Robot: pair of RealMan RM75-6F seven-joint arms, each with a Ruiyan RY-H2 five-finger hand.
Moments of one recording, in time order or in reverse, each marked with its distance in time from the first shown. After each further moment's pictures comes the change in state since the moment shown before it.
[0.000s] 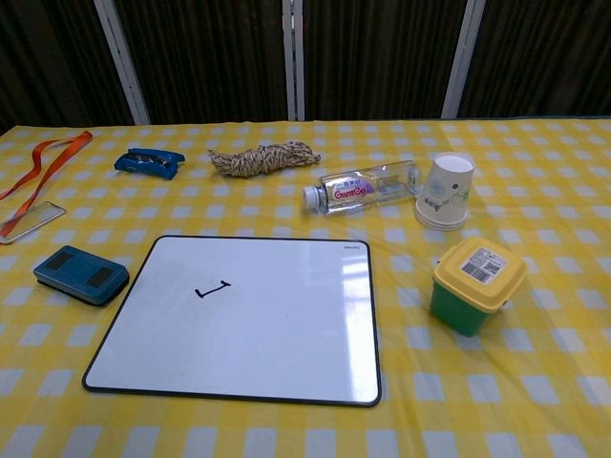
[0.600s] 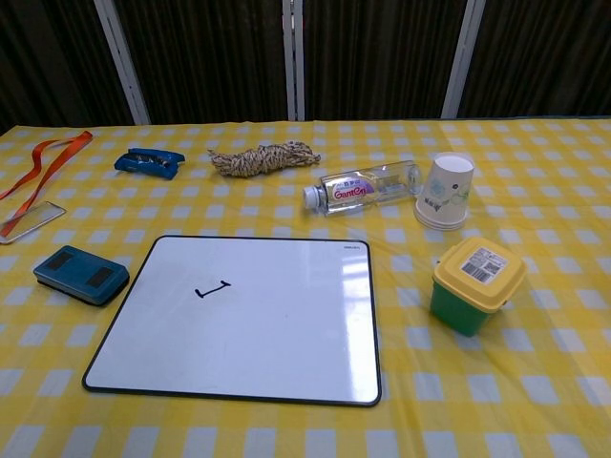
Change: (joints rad) left arm -0.007 0.005 0.002 -0.005 -0.007 -0.022 0.016; right arm -0.006 -0.009 0.024 0.012 0.020 0.029 0.008
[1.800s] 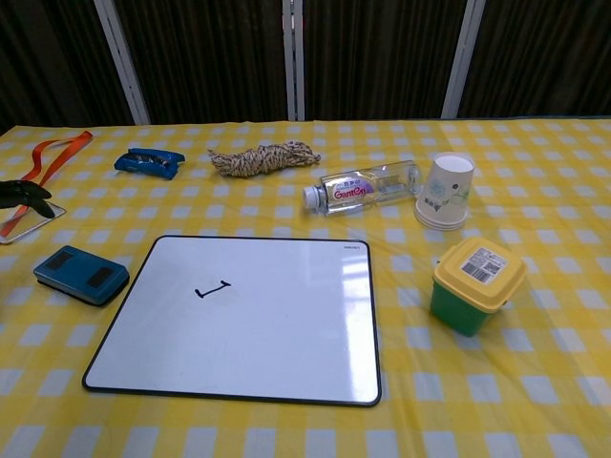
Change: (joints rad) left arm -0.311 -0.009 -0.054 0.069 -0.140 -0.548 0.226; right arm -0.002 0.033 0.050 -0.004 0.086 -0.012 0.099
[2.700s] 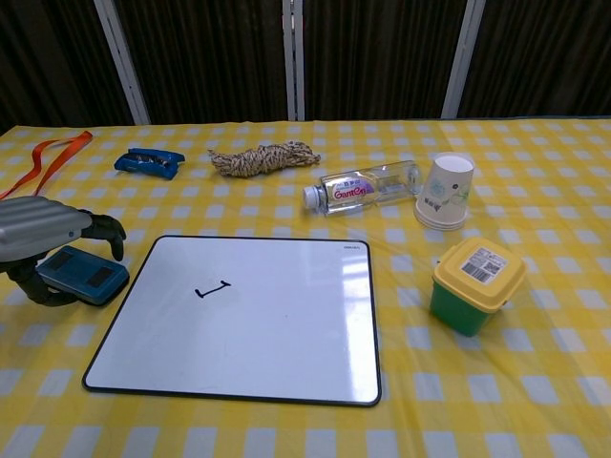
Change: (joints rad) left arm -0.171 -0.111 0.003 0.014 -0.162 -0.182 0.196; right arm 0.003 0.002 0.002 0.005 0.007 -0.011 0.012
